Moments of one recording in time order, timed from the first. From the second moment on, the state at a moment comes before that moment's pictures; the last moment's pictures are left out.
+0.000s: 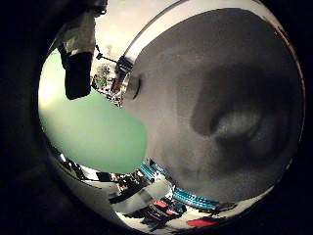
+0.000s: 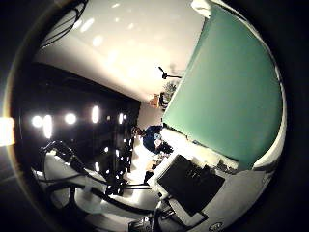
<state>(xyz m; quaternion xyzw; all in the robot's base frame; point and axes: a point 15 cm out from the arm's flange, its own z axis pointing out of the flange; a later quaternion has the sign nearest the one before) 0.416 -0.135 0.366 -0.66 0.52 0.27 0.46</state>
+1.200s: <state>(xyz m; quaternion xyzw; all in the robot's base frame) 0.503 0.167 0.417 -0.81 0.51 0.17 0.24</state>
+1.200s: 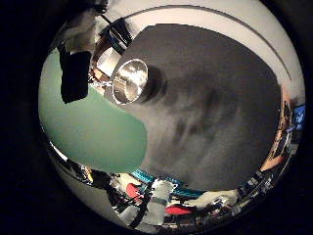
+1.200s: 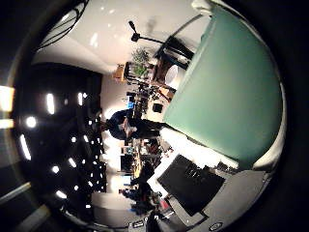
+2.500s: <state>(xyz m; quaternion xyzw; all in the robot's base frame) 0.536 0.271 0.365 -0.91 0.38 -0.17 0.02</state>
